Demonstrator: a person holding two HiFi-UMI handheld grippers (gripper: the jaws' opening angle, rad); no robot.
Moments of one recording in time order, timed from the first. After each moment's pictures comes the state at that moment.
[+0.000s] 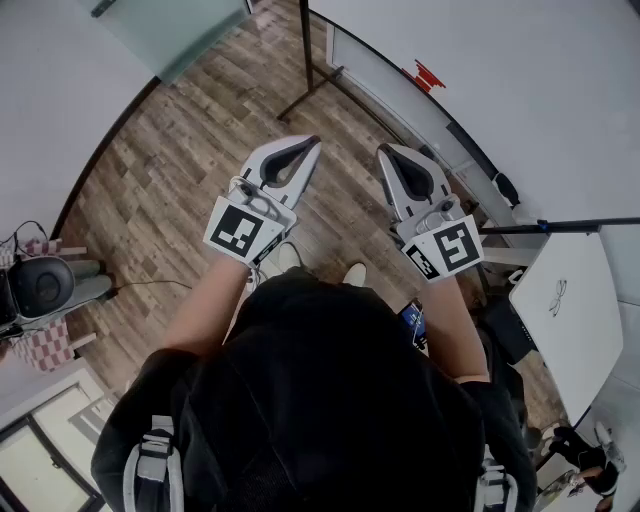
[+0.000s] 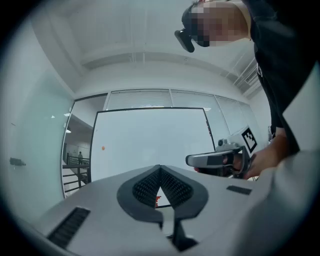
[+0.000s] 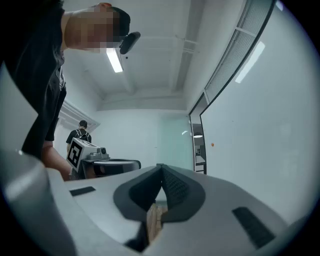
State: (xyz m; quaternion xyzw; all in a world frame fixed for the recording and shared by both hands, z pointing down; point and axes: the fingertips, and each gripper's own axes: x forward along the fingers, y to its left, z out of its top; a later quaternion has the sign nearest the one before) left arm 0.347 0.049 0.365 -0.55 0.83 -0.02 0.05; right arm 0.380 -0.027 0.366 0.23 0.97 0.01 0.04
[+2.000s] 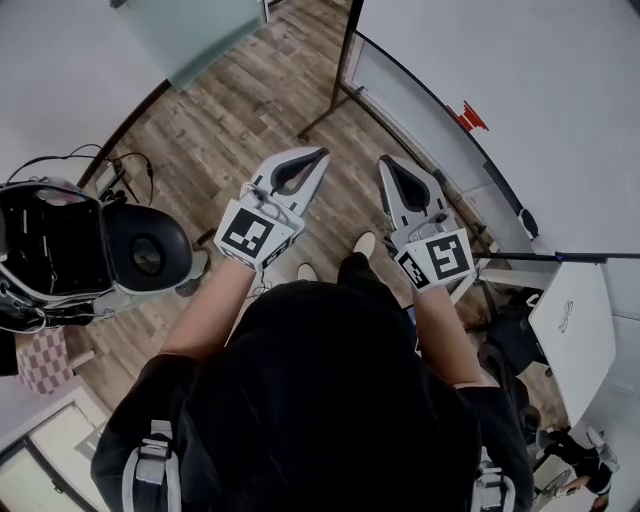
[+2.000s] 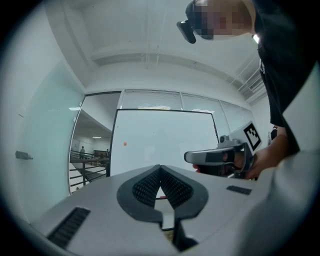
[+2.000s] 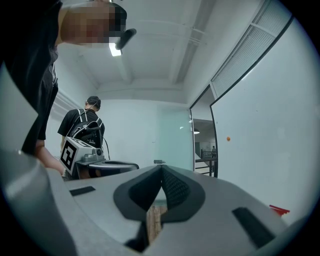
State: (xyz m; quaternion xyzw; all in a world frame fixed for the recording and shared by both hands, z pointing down) left arm 0.223 0.212 0.382 -0.55 0.83 0.00 0.03; right arm 0.253 0.141 0.373 0.19 0.98 0.02 0.02
